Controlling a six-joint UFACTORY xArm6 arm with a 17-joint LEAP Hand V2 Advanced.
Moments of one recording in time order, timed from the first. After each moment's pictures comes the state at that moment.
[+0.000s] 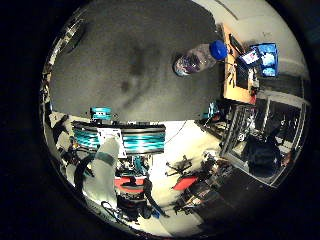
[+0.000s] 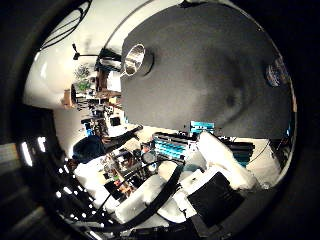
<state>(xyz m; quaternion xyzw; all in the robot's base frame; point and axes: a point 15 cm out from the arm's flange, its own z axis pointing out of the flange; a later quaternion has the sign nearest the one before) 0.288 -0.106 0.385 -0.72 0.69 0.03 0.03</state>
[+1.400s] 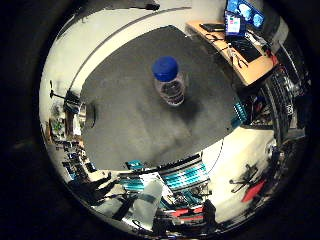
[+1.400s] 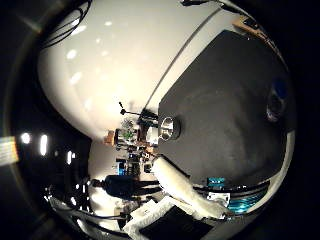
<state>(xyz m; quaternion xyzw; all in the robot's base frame) 0.305 -0.270 0.421 -0.51 0.77 0.00 0.37</state>
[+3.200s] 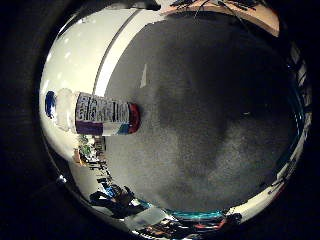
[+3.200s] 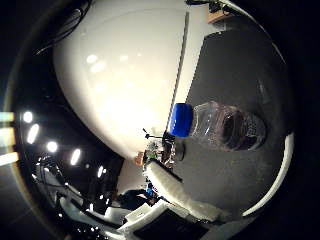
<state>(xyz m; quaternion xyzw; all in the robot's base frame) 0.304 -0.412 0.230 -0.41 0.75 0.09 0.51</state>
